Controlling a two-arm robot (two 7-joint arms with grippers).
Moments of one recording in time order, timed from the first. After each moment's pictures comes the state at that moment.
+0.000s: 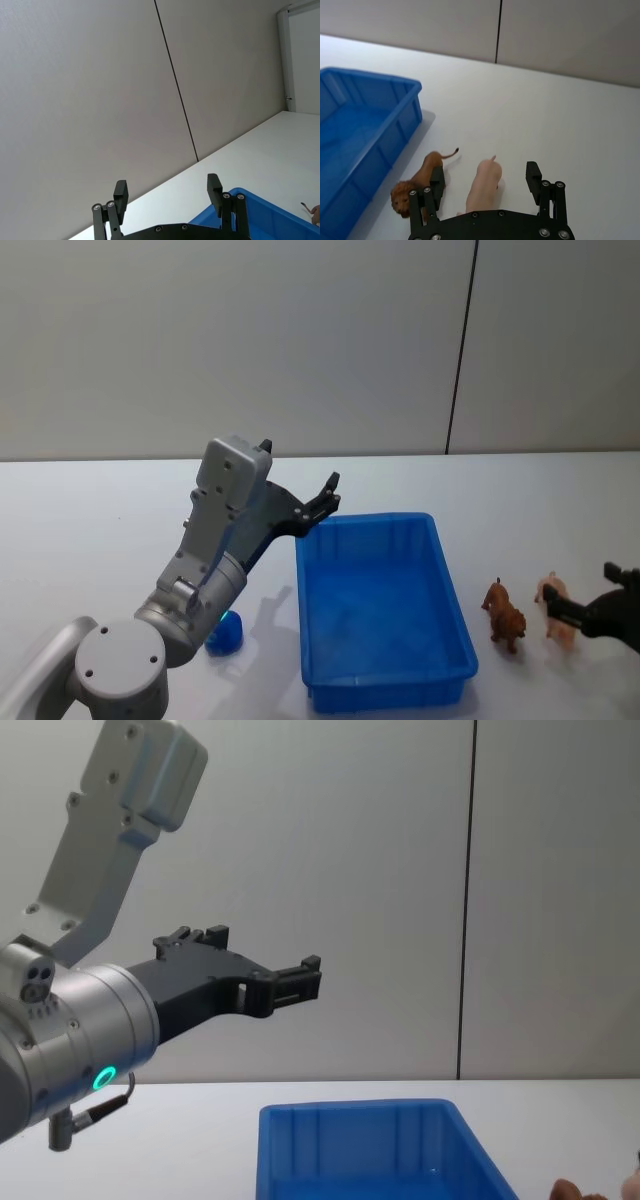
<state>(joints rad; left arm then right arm) -0.24 0.38 0.45 -1.63 -0.20 0.01 -0.01 -0.01 0.45 -0.15 -1.63 0.35 0.28 0.20</state>
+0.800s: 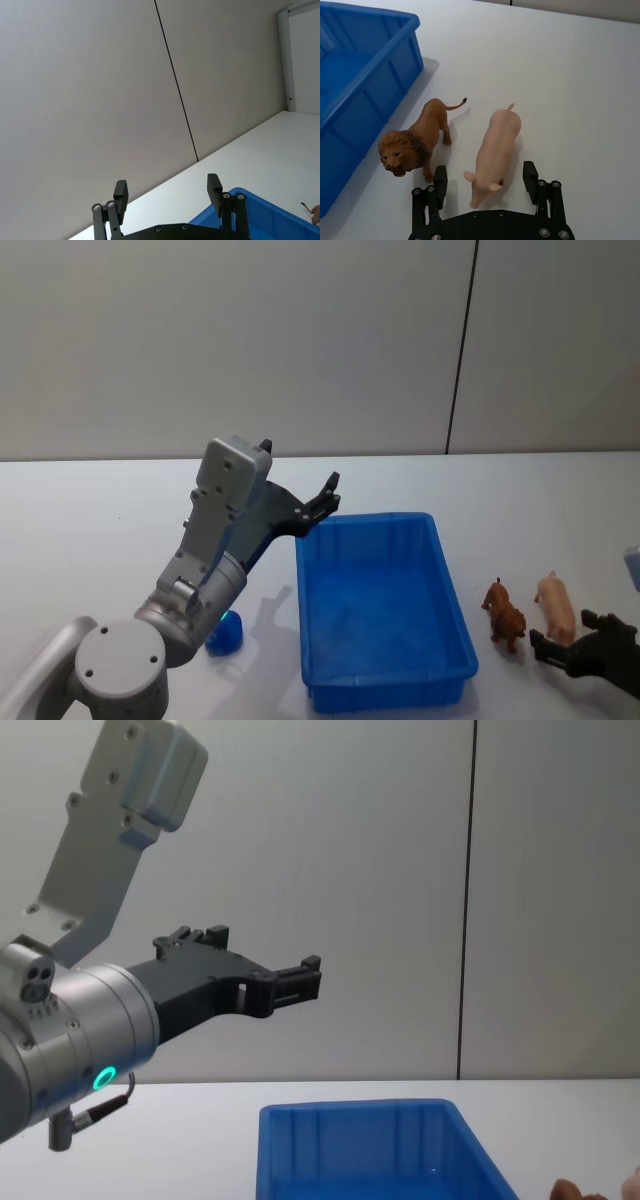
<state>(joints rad) -0.24 0.38 0.45 -1.63 -0.20 0.01 -0.01 0.03 0.42 -0.19 -1.51 0.30 0.36 0.26</state>
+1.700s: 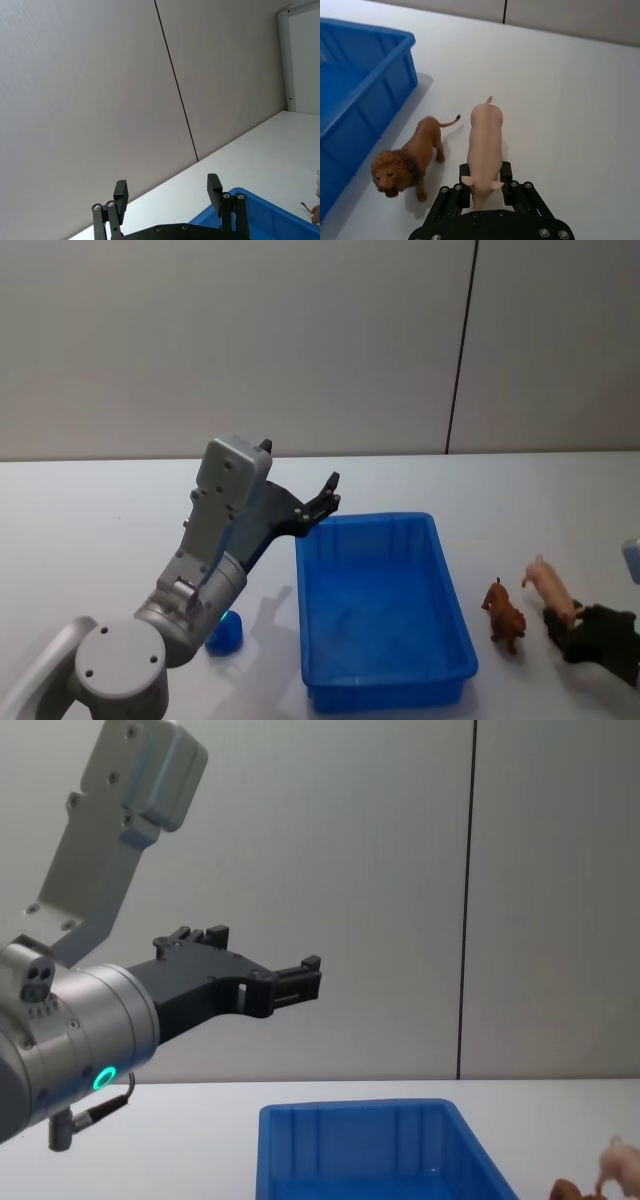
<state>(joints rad) -0.24 0.38 0.45 -1.63 -0.20 0.01 -0.01 0.05 0.40 -0.20 -1.49 0.28 0.30 0.23</state>
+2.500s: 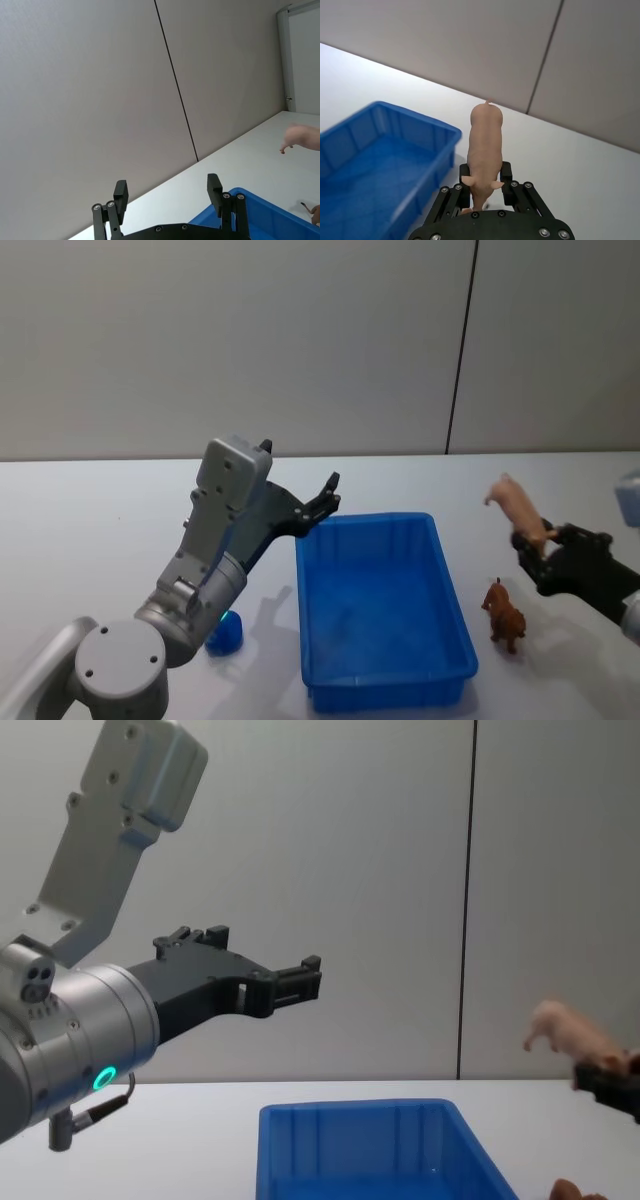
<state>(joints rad) -0.24 0.38 0.45 -1.63 -0.20 0.01 -0.01 0.10 0.40 -0.20 -1.60 0.22 0.19 0.32</state>
